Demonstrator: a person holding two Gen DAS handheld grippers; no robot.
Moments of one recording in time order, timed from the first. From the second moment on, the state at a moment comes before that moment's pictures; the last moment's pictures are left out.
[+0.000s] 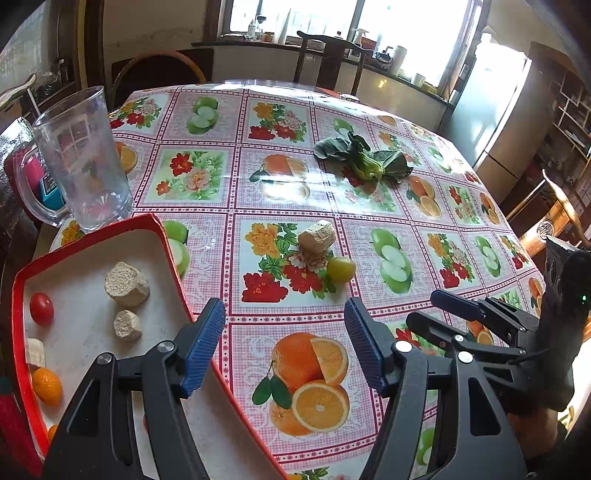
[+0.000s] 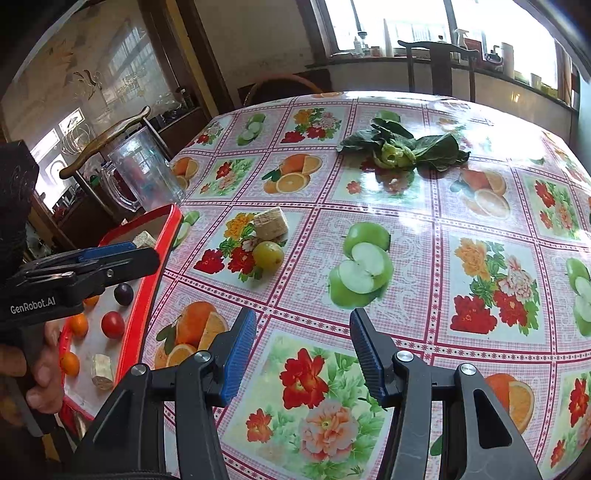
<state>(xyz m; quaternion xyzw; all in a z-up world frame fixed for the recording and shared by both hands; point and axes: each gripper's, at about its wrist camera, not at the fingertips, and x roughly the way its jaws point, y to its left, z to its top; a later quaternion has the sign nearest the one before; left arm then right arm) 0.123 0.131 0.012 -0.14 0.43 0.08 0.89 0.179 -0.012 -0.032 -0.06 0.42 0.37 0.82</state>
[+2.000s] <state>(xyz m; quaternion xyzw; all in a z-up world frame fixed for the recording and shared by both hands) 0.088 0.095 0.003 -0.14 0.42 0.05 0.90 0.127 -0.036 -0.001 -0.03 0.39 0.40 0.83</state>
